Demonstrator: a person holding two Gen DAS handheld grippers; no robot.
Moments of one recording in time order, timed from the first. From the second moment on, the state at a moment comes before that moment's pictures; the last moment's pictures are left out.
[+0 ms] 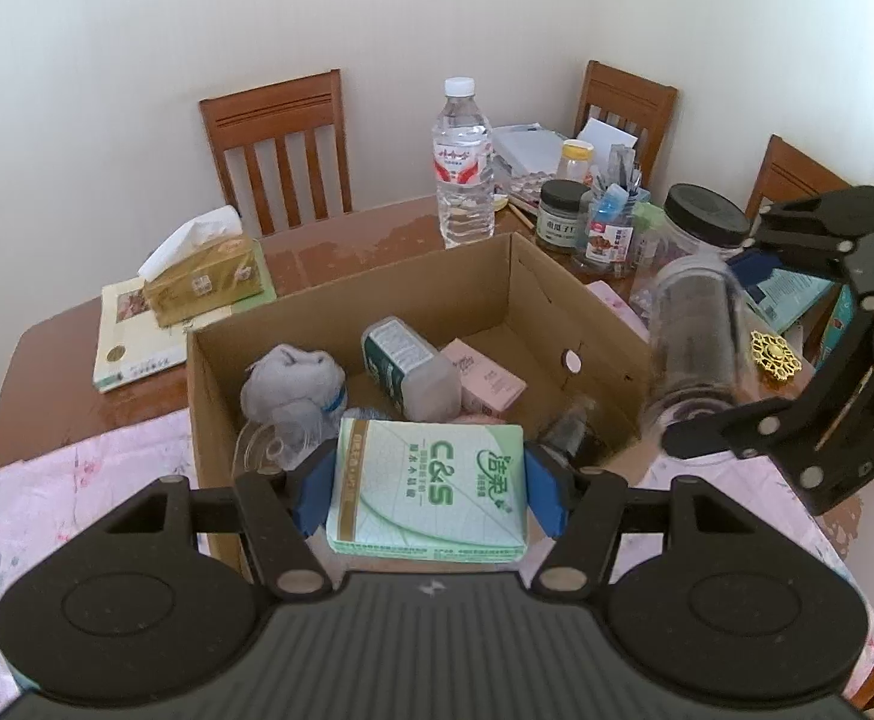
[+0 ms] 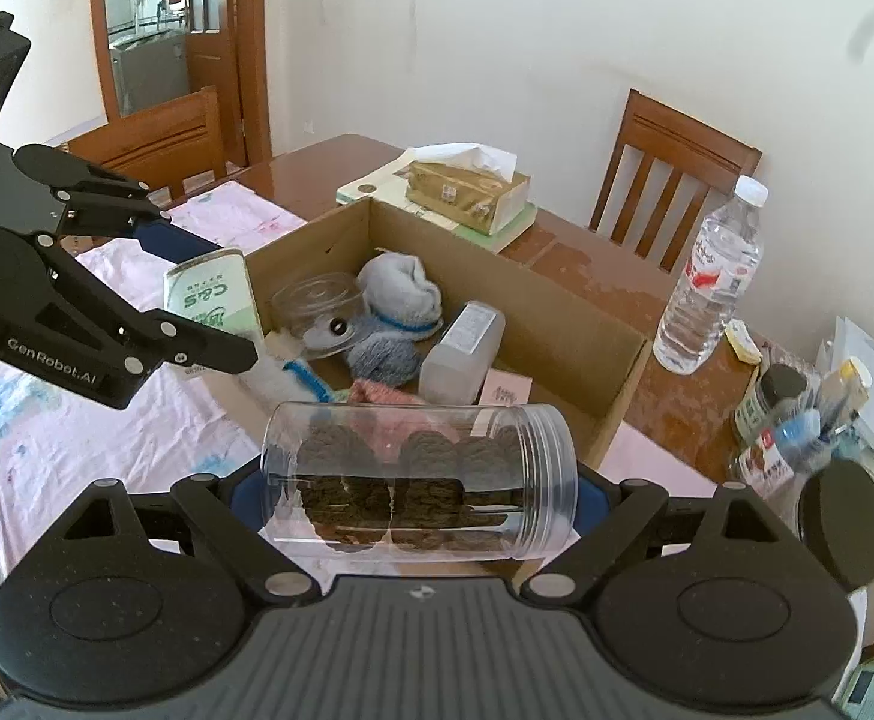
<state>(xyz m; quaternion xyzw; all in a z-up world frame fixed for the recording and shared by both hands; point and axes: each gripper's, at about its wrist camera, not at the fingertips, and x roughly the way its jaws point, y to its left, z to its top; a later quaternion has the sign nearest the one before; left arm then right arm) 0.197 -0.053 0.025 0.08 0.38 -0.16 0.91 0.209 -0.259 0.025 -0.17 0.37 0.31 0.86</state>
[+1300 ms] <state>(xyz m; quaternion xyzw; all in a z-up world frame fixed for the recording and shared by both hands) 0.210 -0.050 0.022 0.09 0.38 -0.13 0.91 0.234 -0.250 0.018 -0.17 0.39 0.27 0.87</state>
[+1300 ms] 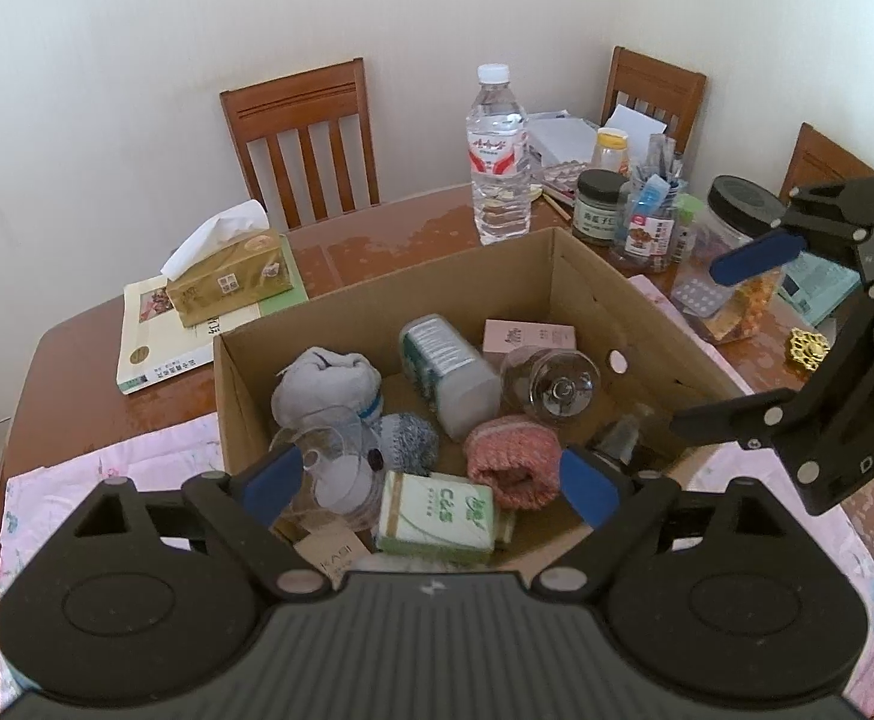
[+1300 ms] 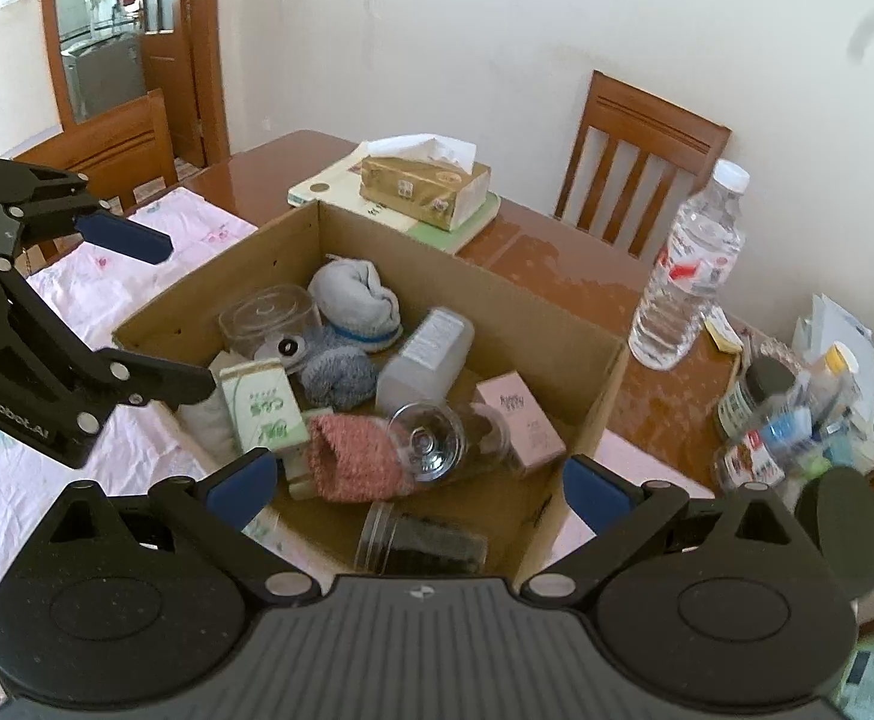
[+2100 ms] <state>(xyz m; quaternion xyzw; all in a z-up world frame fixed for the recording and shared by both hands) 0.131 -0.089 -0.017 0.06 0.40 -0.20 0.90 0.122 -0.305 -0.037 -0.06 0.44 0.12 0.89</state>
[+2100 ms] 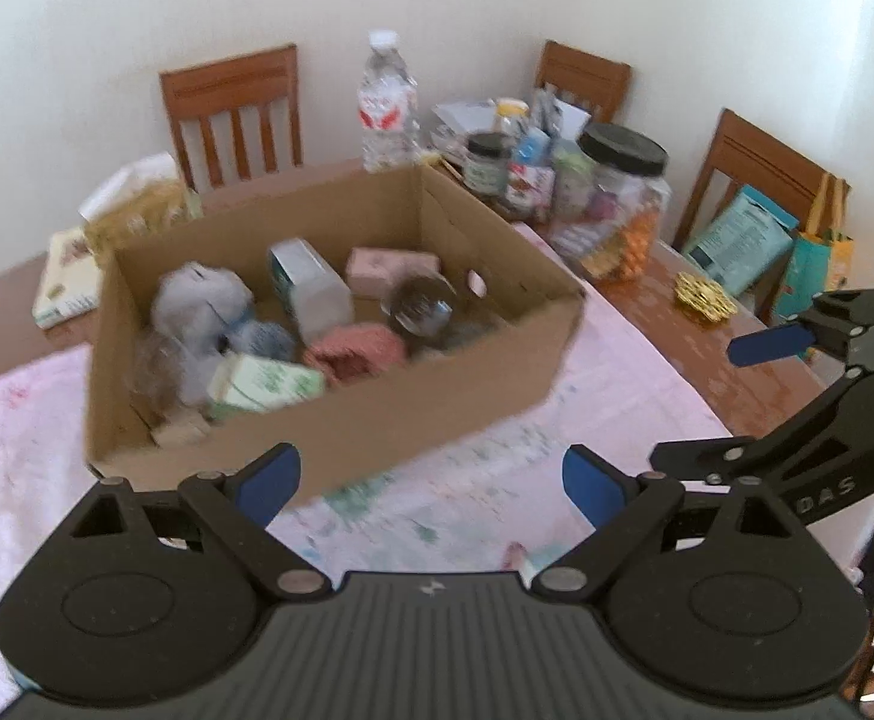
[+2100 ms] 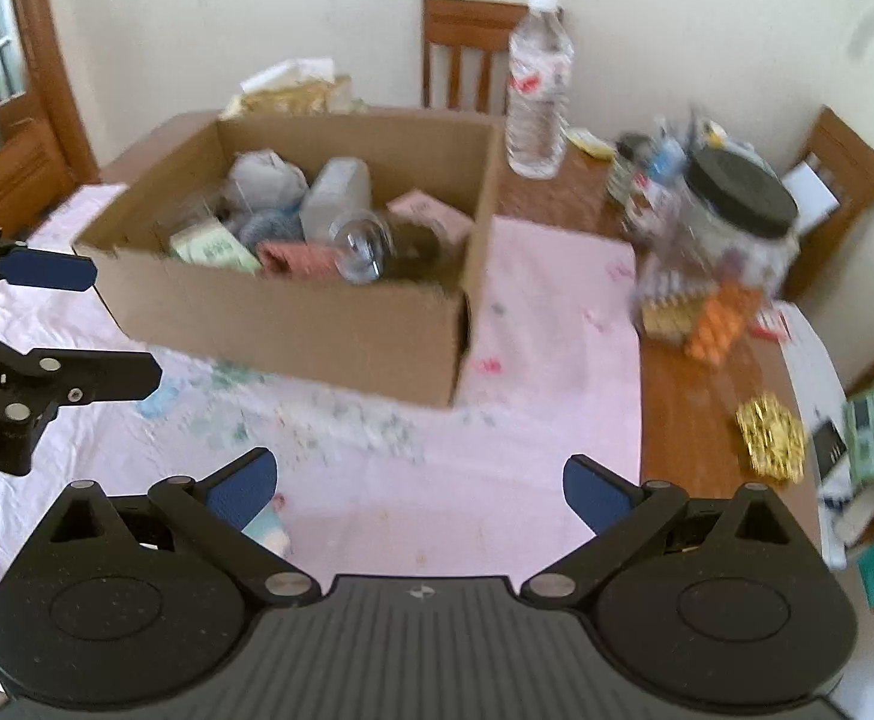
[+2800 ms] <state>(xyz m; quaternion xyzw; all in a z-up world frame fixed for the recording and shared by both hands) 0.111 -0.144 -0.089 0.04 0.47 -0.13 0.87 0.088 -0.345 -0.074 -0.07 0.51 0.15 0.85</state>
